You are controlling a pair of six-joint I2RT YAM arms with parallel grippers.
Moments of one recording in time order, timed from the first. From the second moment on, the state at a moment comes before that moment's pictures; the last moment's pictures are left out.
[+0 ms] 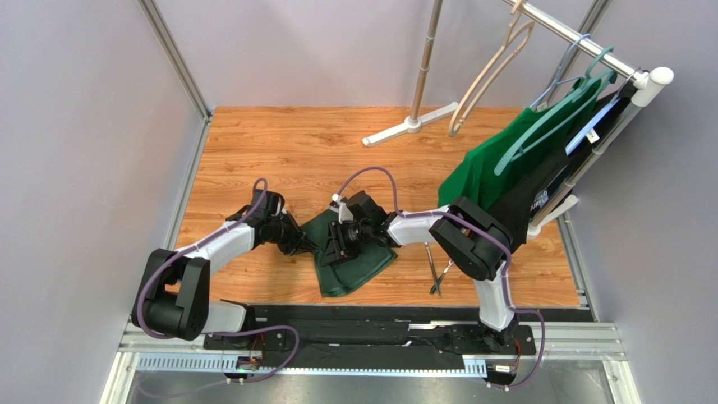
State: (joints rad) left arm -0.24 1.34 0.59 -0.33 0.44 -0.95; right arm 0.86 2.02 1.08 0.18 -0.63 0.75
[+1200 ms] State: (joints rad) left arm -0.40 1.59 0.84 -0.36 0.39 -0.93; right arm 0.76 2.03 1.18 -0.02 -0.54 0.64
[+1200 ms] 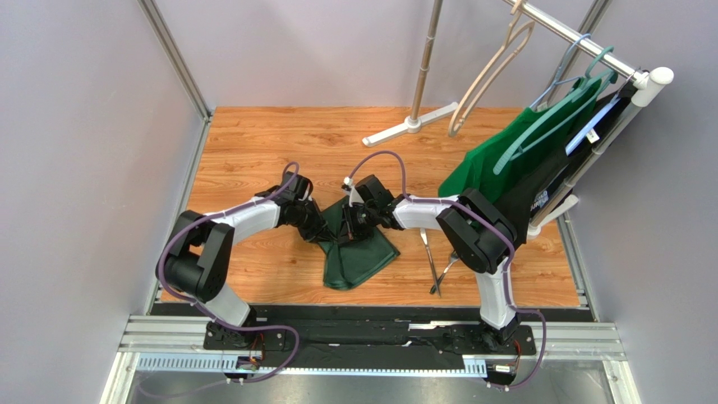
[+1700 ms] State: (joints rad) left arm -0.40 1.66 0.85 -0.35 0.38 -0.94; right arm 0.73 1.92 1.14 -0.16 -0.41 0.56
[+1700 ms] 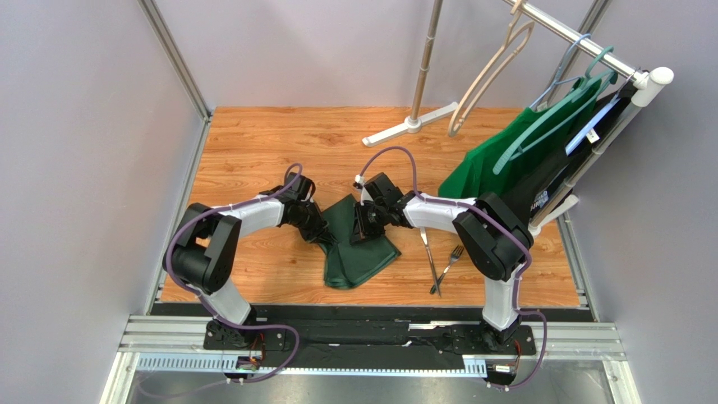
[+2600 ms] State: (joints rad) left arm -0.49 1.65 0.90 -0.39 0.23 -0.97; right arm 0.73 1.94 1.12 -0.11 -0.45 0.55
